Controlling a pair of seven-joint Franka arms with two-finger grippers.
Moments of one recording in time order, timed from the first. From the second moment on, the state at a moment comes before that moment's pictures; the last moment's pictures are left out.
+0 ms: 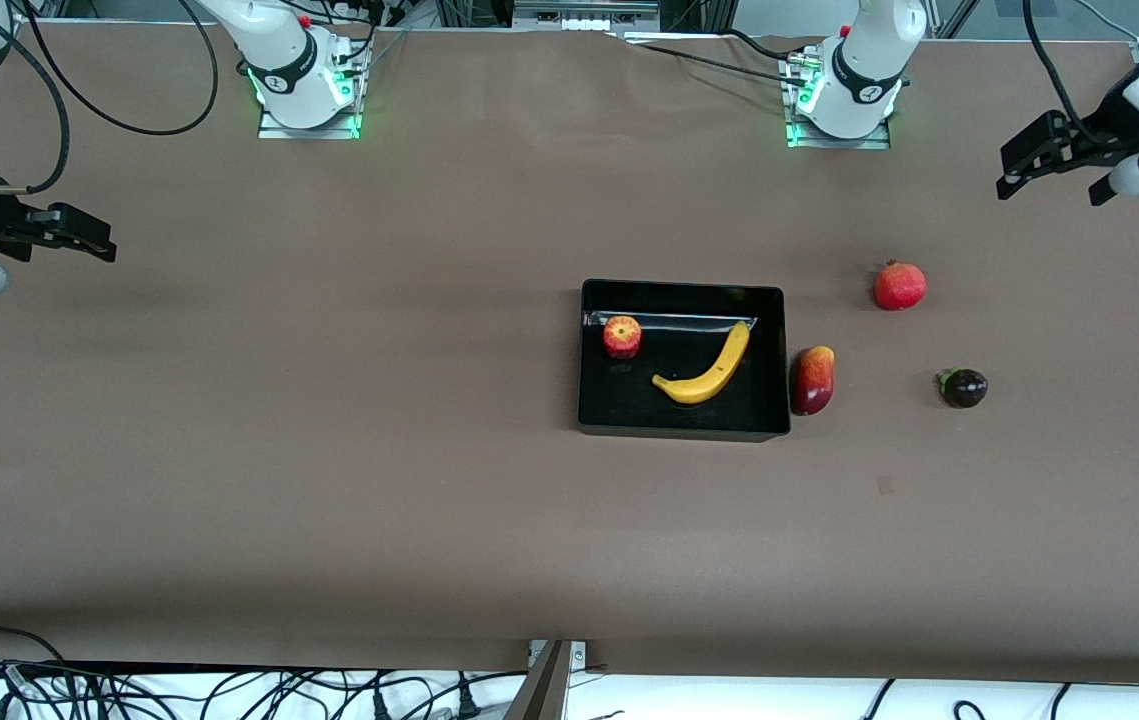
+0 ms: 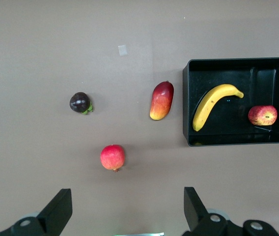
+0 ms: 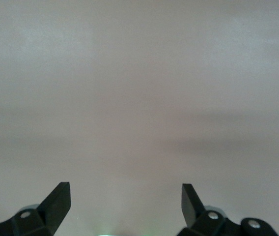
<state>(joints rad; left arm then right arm) 0.08 -0.10 -0.13 -1.64 -0.04 1.50 -0.01 -0.05 0.04 0.02 -1.65 -0.04 1.58 -0.04</state>
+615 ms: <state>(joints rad) 0.06 0.09 -0.38 -1.69 -0.04 1.75 -0.07 -0.05 0.04 0.03 -1.65 -0.04 1.58 -0.04</state>
